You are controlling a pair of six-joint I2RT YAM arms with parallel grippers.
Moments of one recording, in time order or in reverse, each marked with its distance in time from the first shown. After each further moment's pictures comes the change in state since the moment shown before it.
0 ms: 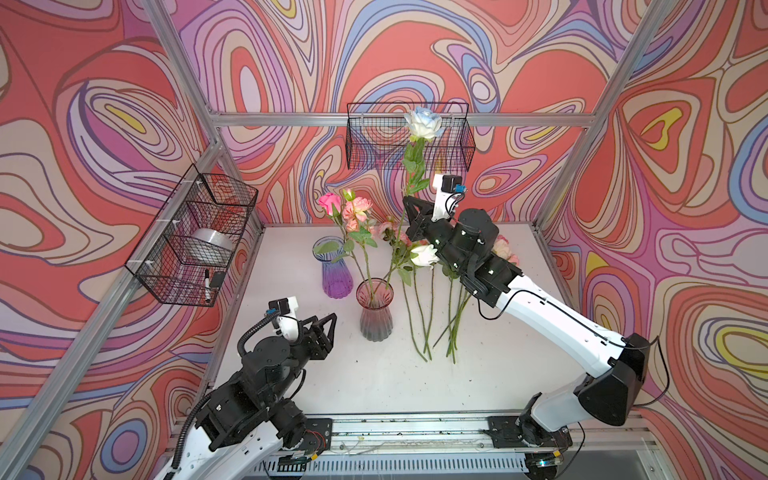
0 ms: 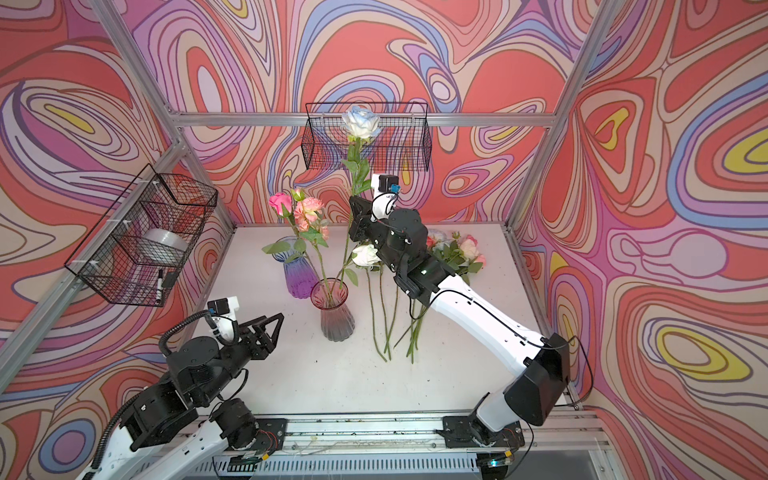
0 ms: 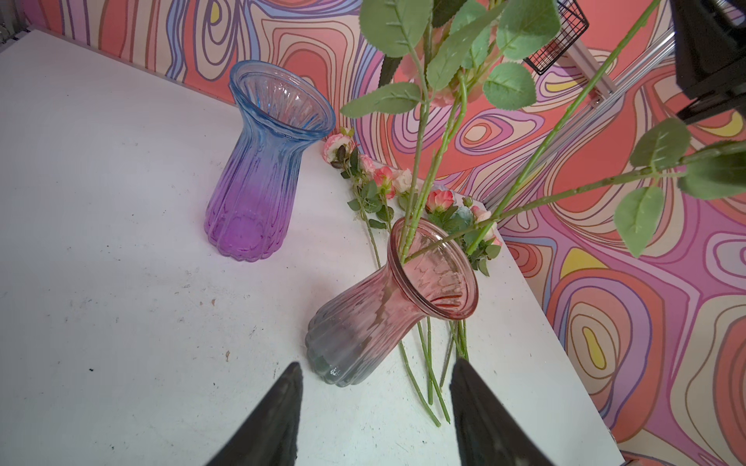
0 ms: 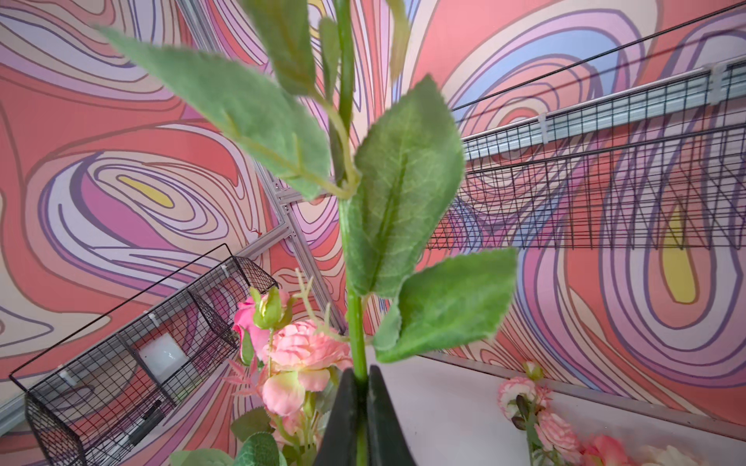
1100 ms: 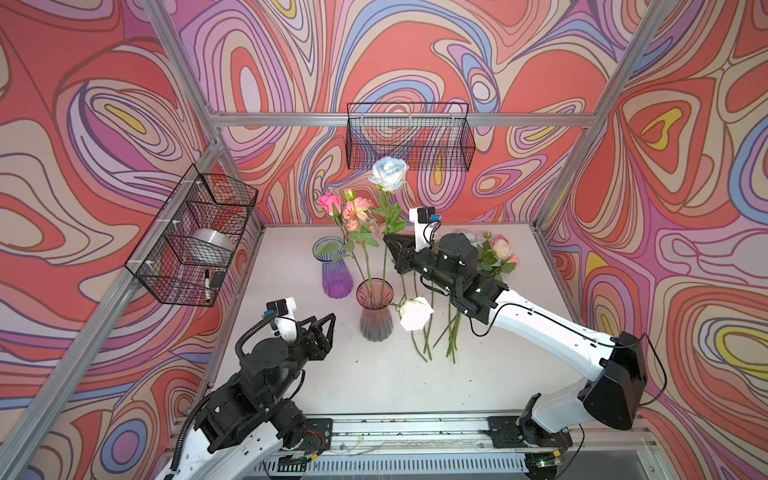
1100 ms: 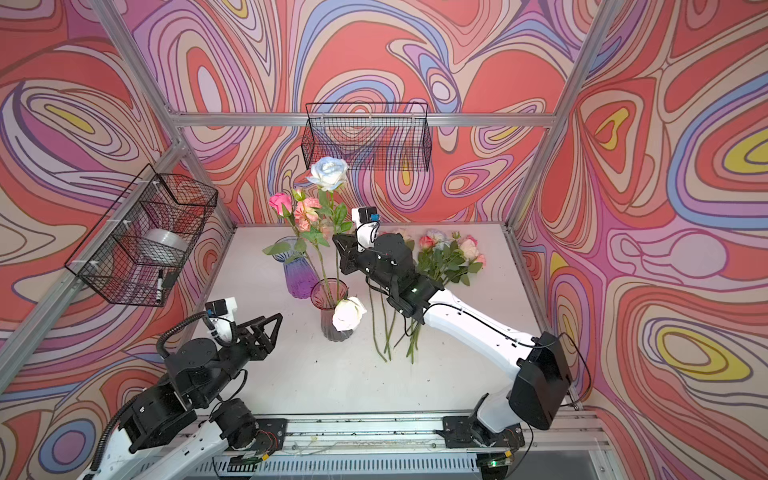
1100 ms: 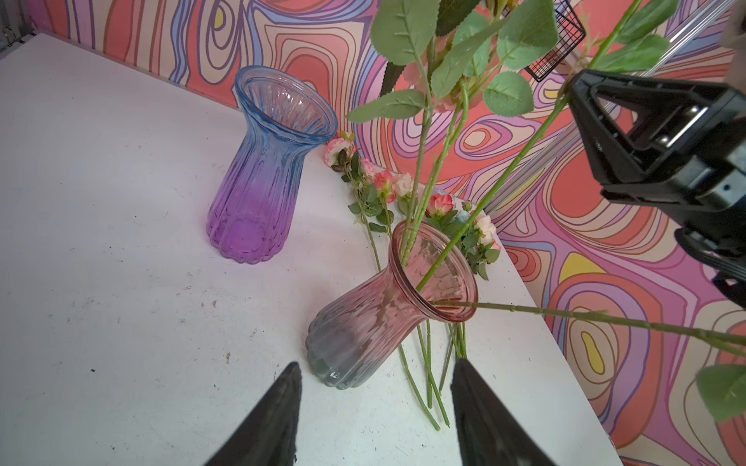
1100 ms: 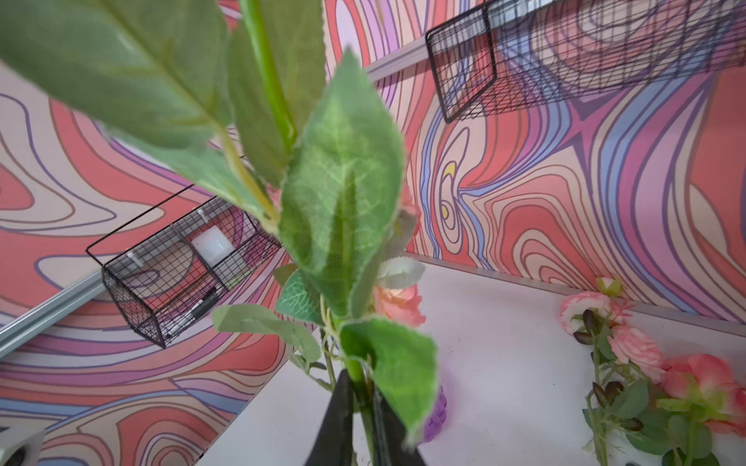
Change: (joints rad) left arm 0.000 -0.014 -0.005 0.000 -0.008 -0.005; right arm 0.079 -0.024 -0.197 -0.005 -0.145 0.039
